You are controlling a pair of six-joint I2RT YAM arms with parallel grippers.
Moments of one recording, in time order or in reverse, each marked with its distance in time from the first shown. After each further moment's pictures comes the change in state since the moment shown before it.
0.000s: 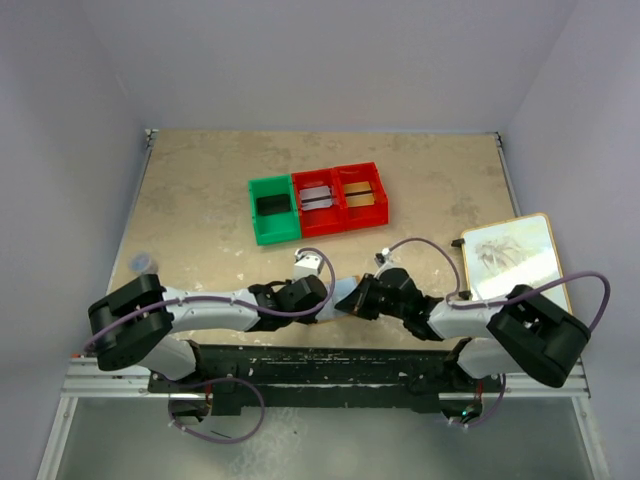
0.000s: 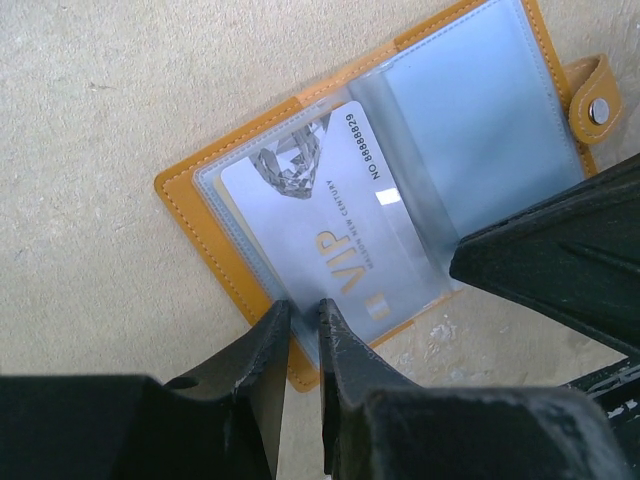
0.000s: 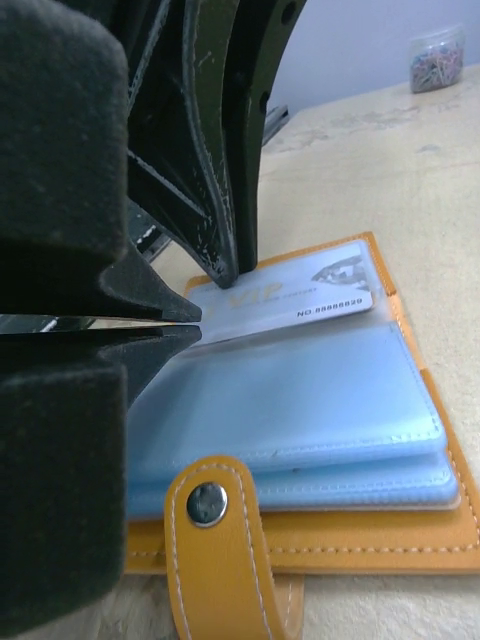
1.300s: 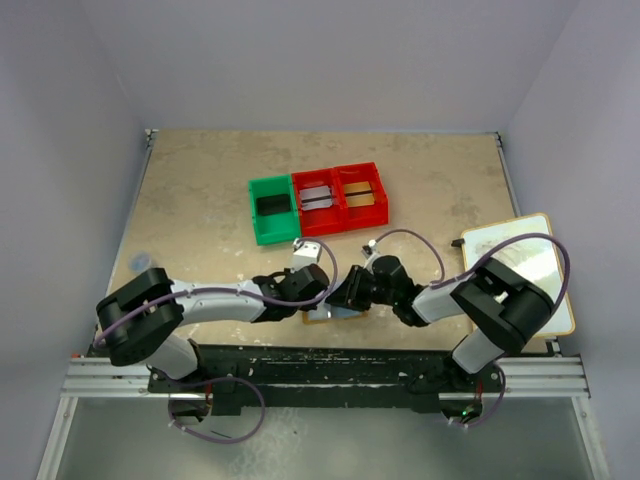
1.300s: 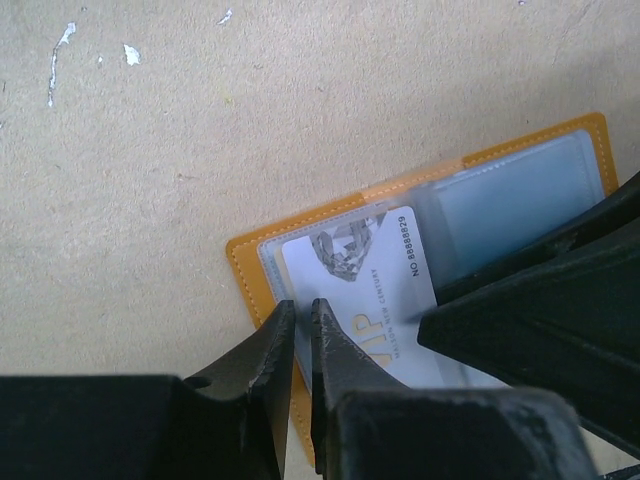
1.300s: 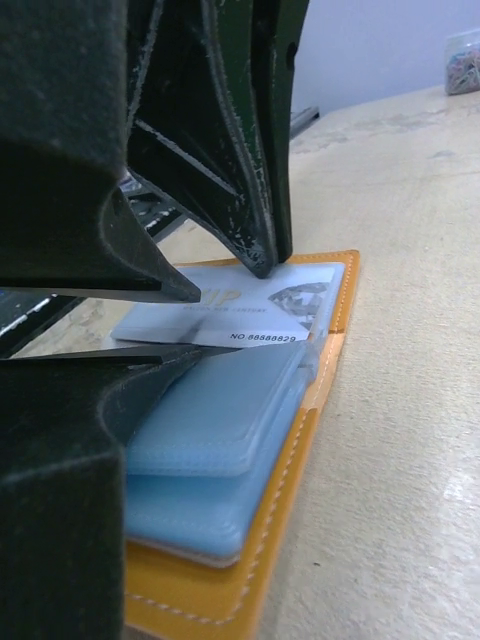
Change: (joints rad) left arm 0.058 0.056 0.056 -0.009 -0.055 0.040; right arm -0.077 0.240 0.109 0.107 -0.174 -0.101
